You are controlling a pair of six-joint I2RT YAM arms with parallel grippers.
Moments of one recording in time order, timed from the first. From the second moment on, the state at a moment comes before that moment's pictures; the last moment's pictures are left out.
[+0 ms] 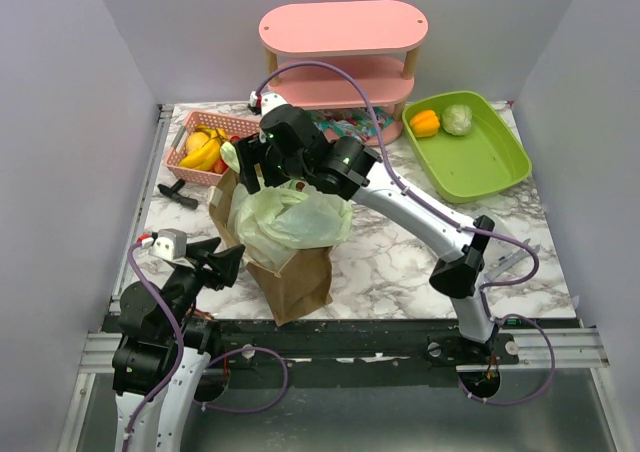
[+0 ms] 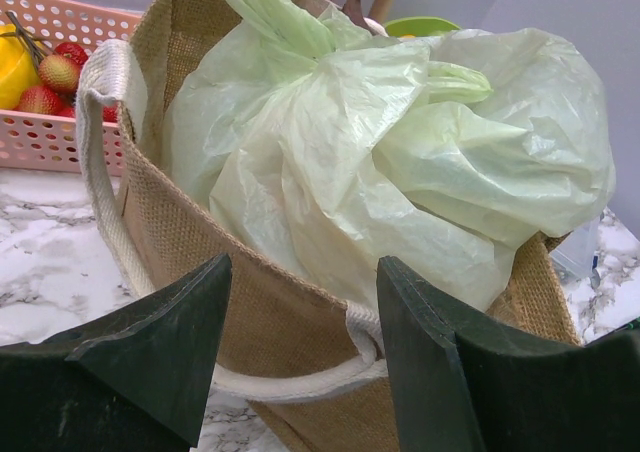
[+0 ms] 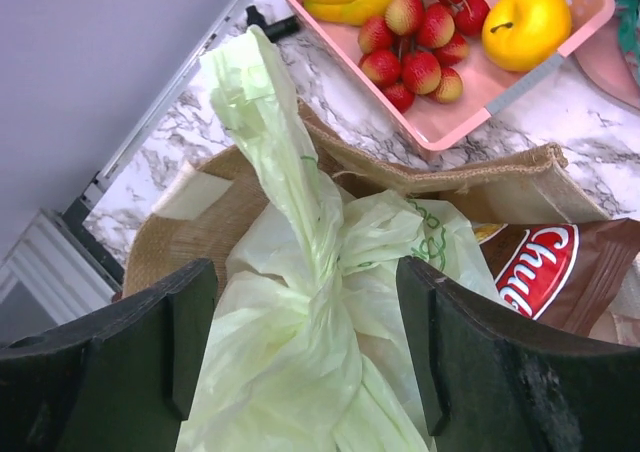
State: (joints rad) left arm -0.19 0.02 0.60 -0.58 0.25 -0.34; right arm 1.07 2.06 2.36 -0.83 0.21 0.35
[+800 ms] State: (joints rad) left arm -0.19 0.03 0.60 -0.58 0.25 -0.34; right arm 1.07 1.39 1.64 -0.48 0.35 0.41
